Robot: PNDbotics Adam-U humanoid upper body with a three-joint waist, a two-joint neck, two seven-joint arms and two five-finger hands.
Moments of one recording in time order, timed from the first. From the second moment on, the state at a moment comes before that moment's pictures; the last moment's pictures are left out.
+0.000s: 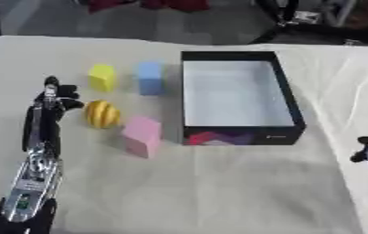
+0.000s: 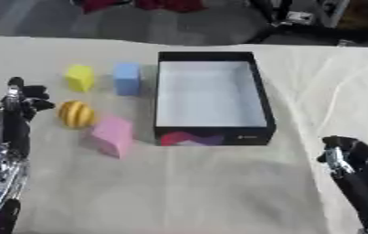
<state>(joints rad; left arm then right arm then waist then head) -0.12 0.18 0.08 -1.68 0.04 -0.01 0.22 0.06 -0.20 0.03 -1.84 0.10 -0.03 -0.06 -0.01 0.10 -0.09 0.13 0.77</state>
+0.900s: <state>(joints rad) -0.48 0.79 -0.13 -1.61 -0.51 -0.12 -0.49 0.07 -0.21 0.04 -1.84 0.10 -0.02 -0.05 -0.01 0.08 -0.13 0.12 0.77</state>
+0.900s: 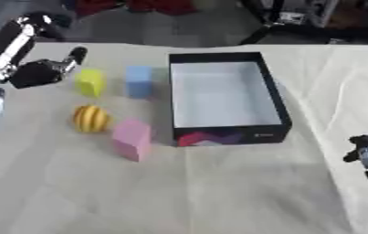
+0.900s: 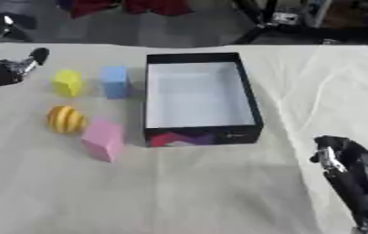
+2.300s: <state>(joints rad) -0.67 0.64 -0.27 -1.09 -0.86 -0.35 -0.72 0.08 -0.21 0.04 -1.84 0.10 -0.02 -0.04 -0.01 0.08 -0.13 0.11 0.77</state>
